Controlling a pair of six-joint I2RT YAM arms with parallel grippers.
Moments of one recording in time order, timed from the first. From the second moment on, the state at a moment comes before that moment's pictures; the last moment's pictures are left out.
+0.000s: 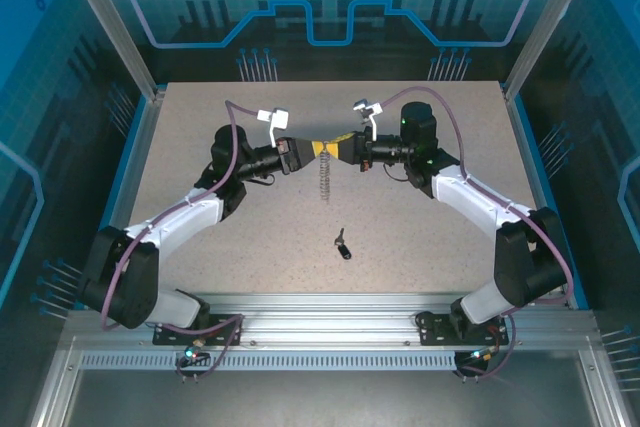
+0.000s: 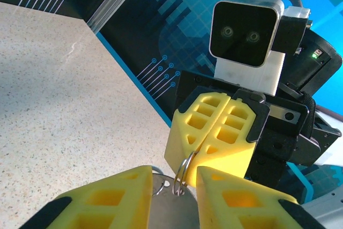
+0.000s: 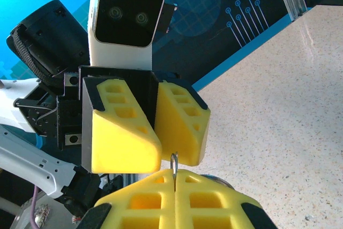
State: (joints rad) left arm -0.36 1.41 0.83 0.54 0.77 -0.77; right arm 0.40 1.52 1.05 0.25 -0.97 0.41
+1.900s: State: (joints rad) left arm -0.39 1.29 0.80 0.71 0.84 -0.62; right arm 0.43 1.25 0.93 0.22 -0.77 0.51
